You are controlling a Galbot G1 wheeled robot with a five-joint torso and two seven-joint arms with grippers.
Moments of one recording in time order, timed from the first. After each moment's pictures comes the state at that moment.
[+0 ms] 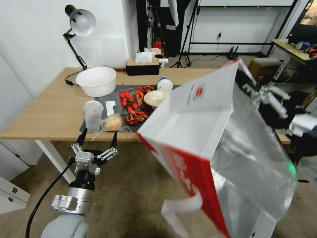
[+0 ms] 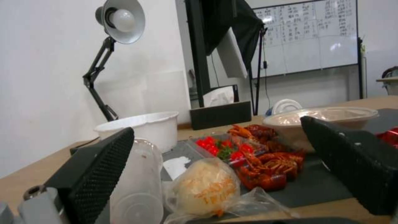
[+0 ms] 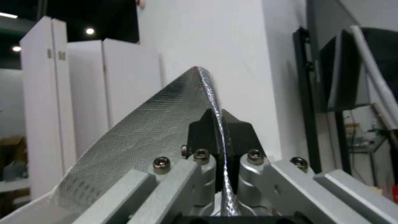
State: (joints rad) left arm 1.71 -1.36 -0.58 -2.25 -0.13 -0.24 0.01; right arm -1.45 0.68 1.02 2.46 1.41 -0.05 -0.25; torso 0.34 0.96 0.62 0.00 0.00
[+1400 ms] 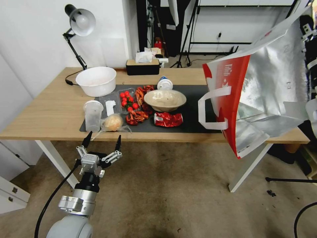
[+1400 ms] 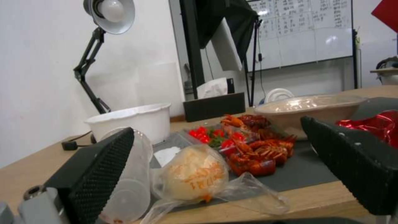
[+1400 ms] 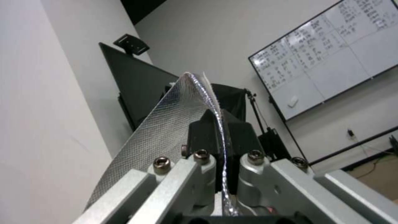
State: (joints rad) left arm 1.71 -1.38 -0.55 -2.23 -0.09 -0.24 0.02; right arm -1.01 0.67 0.77 2.10 1.47 0.06 0.25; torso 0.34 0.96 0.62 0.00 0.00
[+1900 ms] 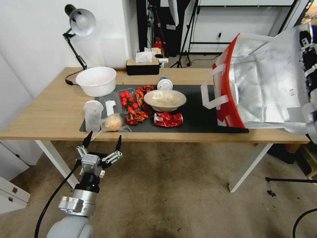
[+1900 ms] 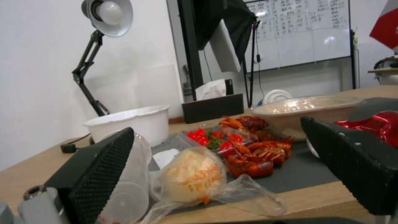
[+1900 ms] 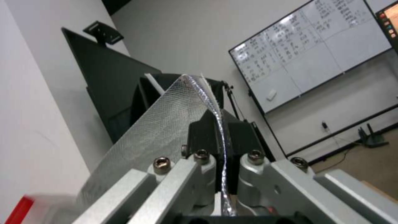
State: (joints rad) left arm 1.72 -1.37 -0.55 -2.23 -0.08 -0.24 0.02; right arm -1.02 0.68 0.75 1.98 1.43 0.05 0.20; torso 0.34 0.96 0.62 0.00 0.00
